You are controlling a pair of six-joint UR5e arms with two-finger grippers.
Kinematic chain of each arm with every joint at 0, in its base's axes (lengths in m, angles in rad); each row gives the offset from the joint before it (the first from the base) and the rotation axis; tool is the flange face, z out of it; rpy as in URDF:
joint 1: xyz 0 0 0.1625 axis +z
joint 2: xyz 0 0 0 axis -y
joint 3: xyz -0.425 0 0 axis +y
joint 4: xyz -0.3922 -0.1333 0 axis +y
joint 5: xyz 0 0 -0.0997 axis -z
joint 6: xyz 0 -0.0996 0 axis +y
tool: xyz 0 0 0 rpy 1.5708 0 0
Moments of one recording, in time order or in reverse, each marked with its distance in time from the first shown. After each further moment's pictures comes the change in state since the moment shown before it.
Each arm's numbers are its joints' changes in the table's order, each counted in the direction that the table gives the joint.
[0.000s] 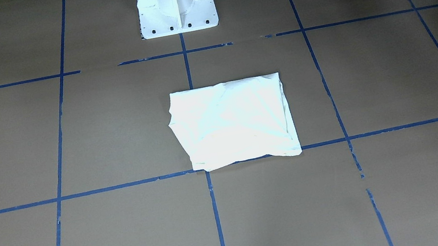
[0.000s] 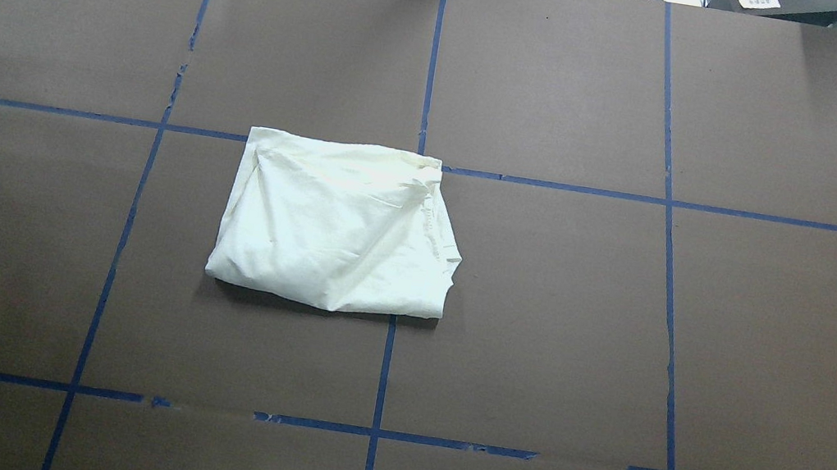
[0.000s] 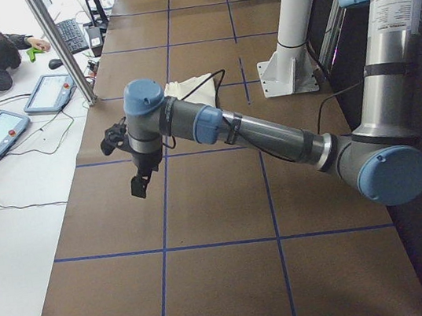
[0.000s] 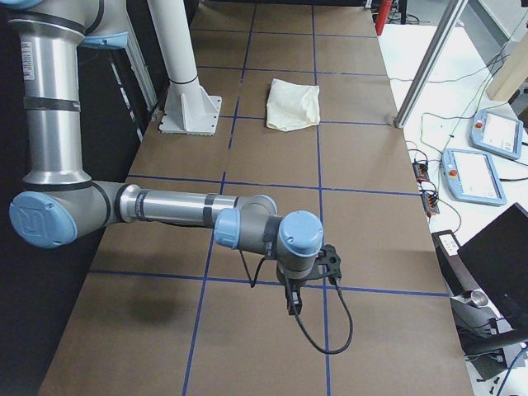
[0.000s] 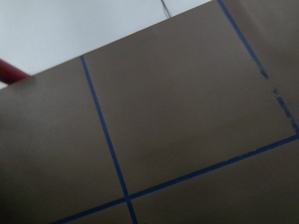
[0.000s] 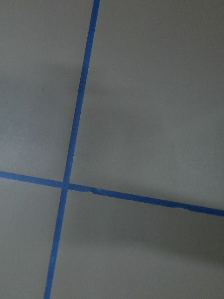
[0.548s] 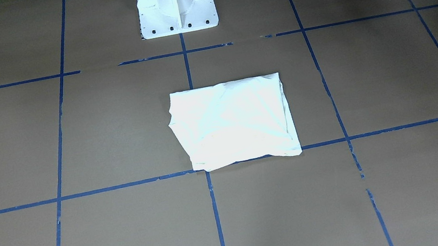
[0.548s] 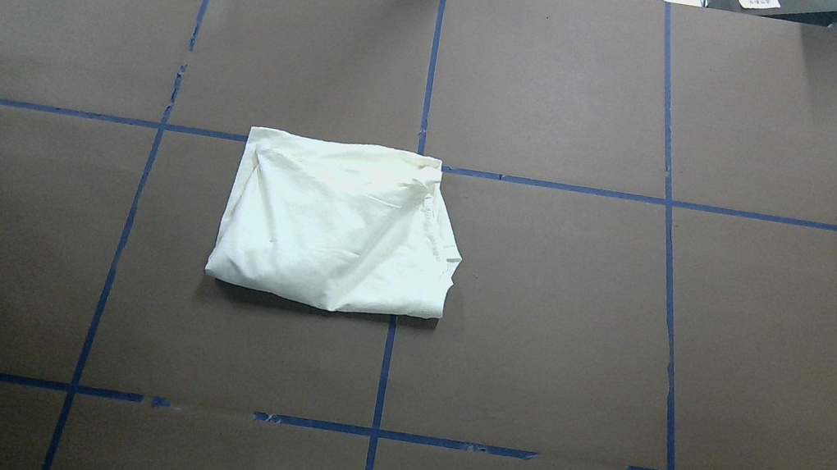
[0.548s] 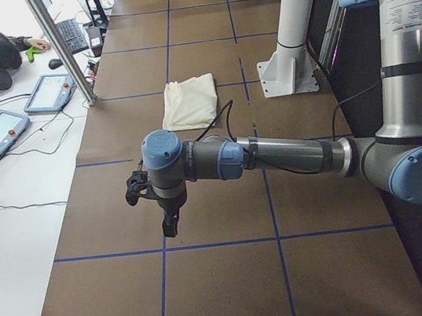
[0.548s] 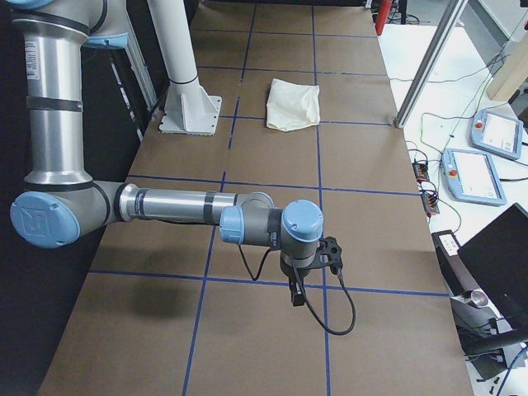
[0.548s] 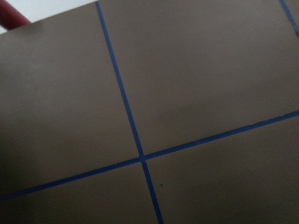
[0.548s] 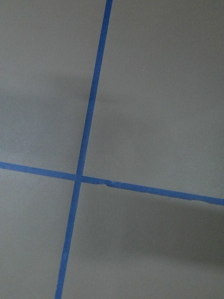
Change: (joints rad) left arm -0.013 0.076 -0.042 -0.002 -0.046 0.025; right arm -0.080 0.047 -0.030 0.028 -0.031 -0.097
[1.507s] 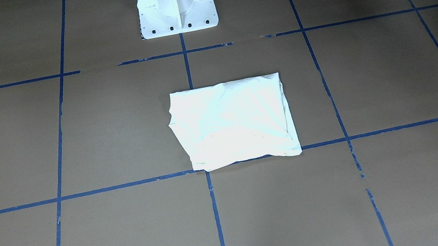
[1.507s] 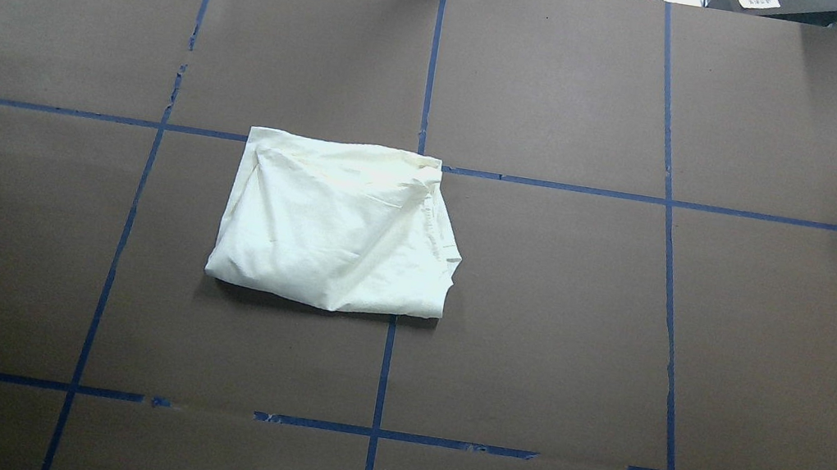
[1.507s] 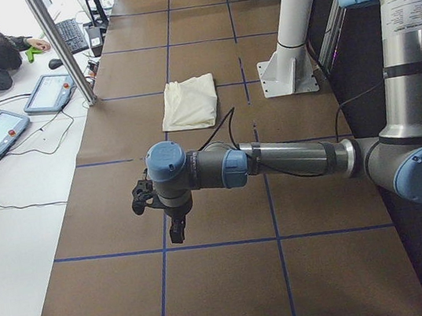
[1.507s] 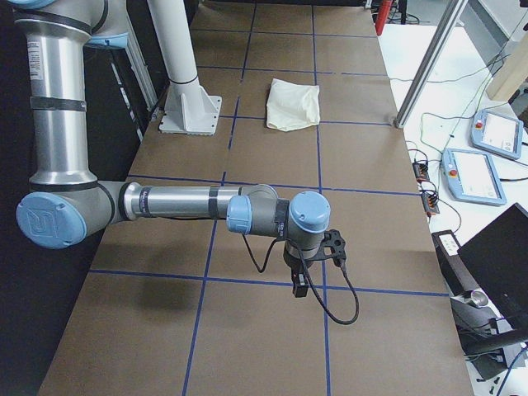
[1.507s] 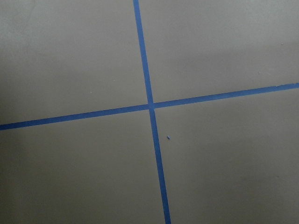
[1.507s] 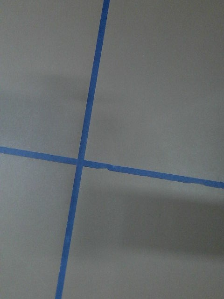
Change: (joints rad) left arm 0.002 0.012 -0.029 0.008 -0.013 0.001; right arm -0.010 0.010 -0.017 0.049 0.012 -0.002
